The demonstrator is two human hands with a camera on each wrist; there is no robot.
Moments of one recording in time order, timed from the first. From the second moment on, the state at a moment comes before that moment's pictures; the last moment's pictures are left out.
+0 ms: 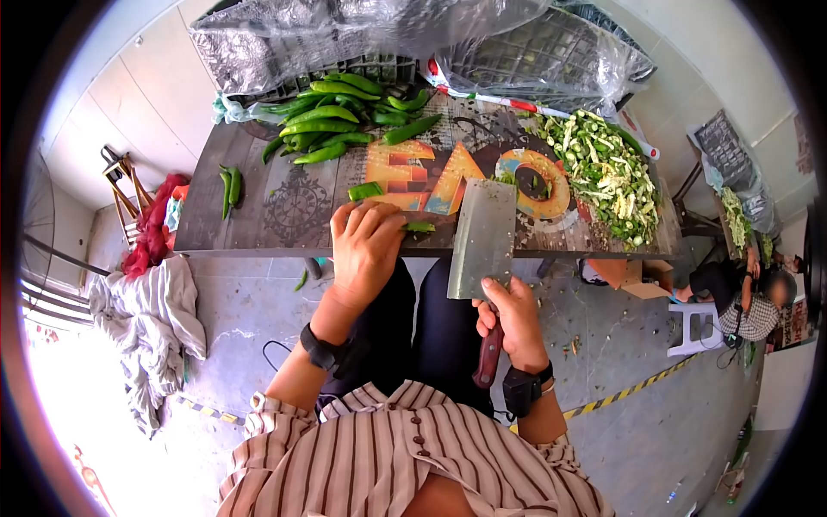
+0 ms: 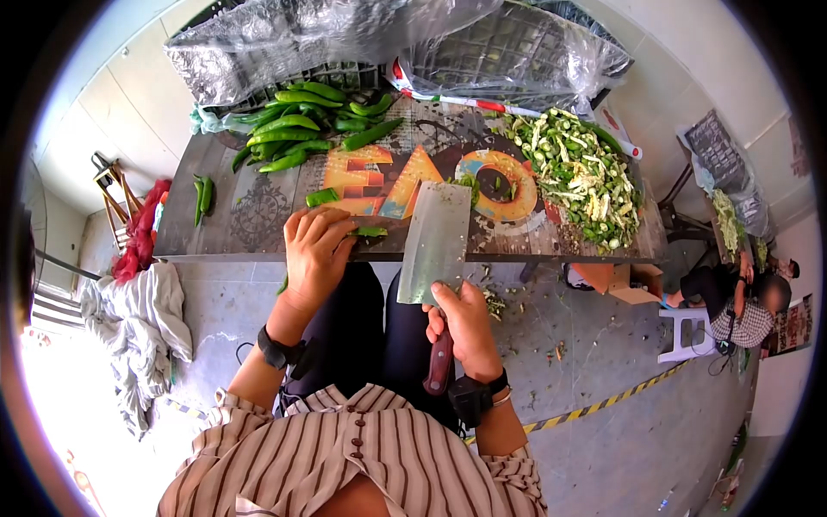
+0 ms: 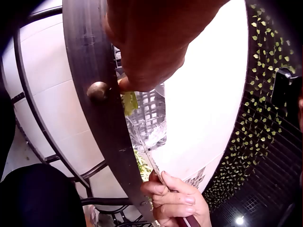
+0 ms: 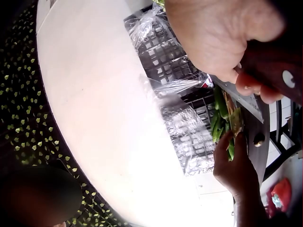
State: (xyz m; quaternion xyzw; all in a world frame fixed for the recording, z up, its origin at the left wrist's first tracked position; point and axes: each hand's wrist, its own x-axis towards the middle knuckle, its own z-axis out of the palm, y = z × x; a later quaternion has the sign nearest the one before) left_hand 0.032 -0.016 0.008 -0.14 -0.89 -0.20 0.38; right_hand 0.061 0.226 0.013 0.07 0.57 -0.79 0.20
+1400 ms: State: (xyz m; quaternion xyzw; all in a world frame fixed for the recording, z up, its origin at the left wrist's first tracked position) left_hand 0.029 0.008 0.000 -0.20 -0.87 -0.32 0.32; right_hand -0.011 0.206 0.081 -0.22 0.90 -0.36 0.10
